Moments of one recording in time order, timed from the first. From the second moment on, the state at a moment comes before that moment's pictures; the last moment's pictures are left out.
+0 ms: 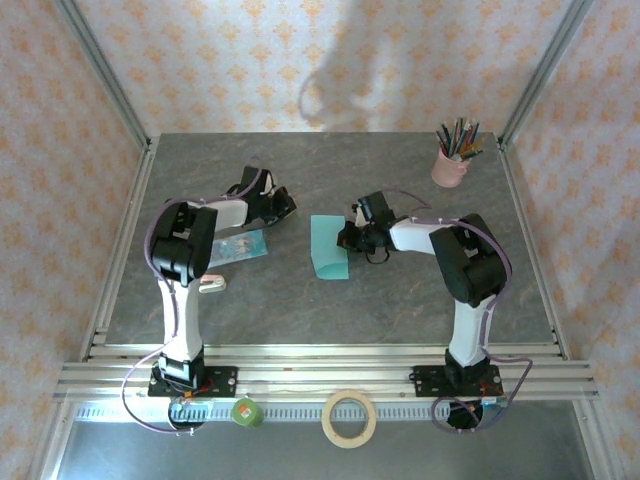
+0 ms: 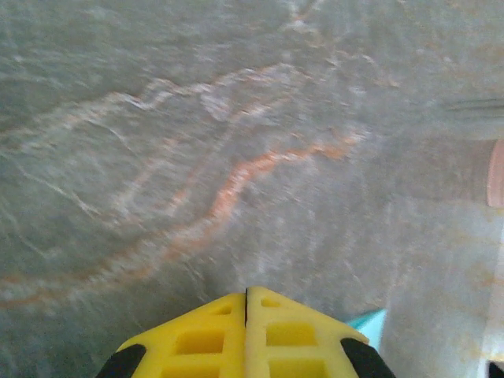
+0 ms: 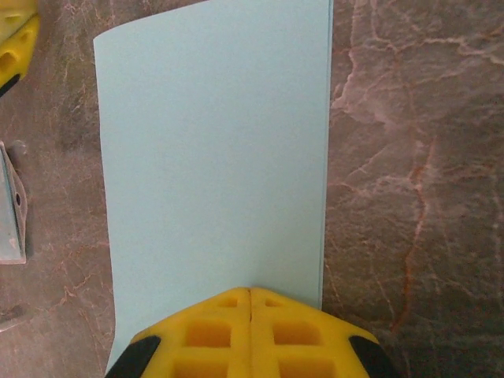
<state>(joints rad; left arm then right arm) -0.21 2.09 1.28 -0.01 0.45 -0.84 0.46 1.95 1.03 -0.08 -0.38 0.64</state>
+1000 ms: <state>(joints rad) -0.45 1.88 0.99 -0.02 0.48 -0.99 0.47 1.93 0.97 0.03 -0.35 0.79</state>
